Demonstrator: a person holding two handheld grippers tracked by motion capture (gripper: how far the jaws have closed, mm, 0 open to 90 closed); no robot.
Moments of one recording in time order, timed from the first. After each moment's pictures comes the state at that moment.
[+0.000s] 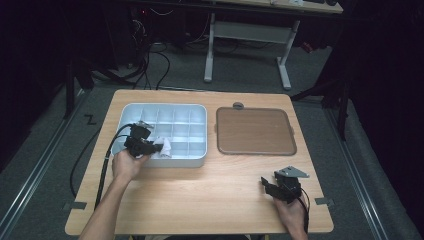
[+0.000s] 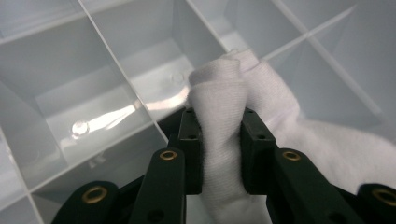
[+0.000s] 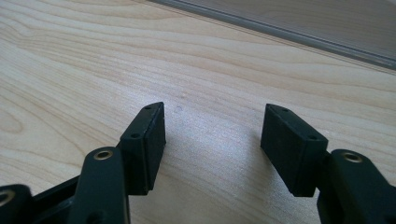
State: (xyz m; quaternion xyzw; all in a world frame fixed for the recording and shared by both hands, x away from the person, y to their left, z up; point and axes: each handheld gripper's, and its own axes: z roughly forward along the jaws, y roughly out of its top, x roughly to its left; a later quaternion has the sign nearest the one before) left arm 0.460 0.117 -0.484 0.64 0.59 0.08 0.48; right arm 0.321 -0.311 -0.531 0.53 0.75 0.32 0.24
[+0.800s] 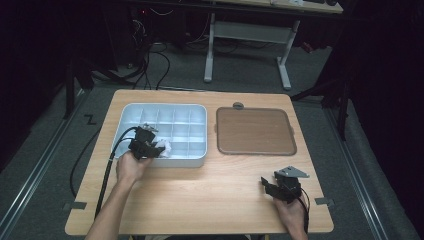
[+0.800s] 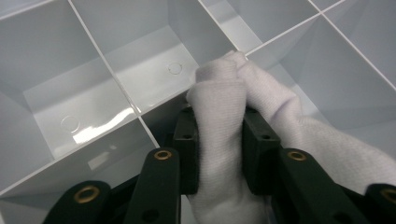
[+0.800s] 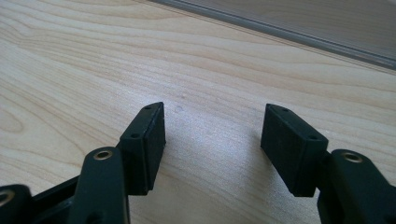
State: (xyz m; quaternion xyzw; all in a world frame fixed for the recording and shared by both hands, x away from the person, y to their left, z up) left arm 0.459 0.109 -0.491 0.64 0.59 0.10 0.48; right arm 0.321 -0.311 -0.531 0.53 0.75 0.32 0.24
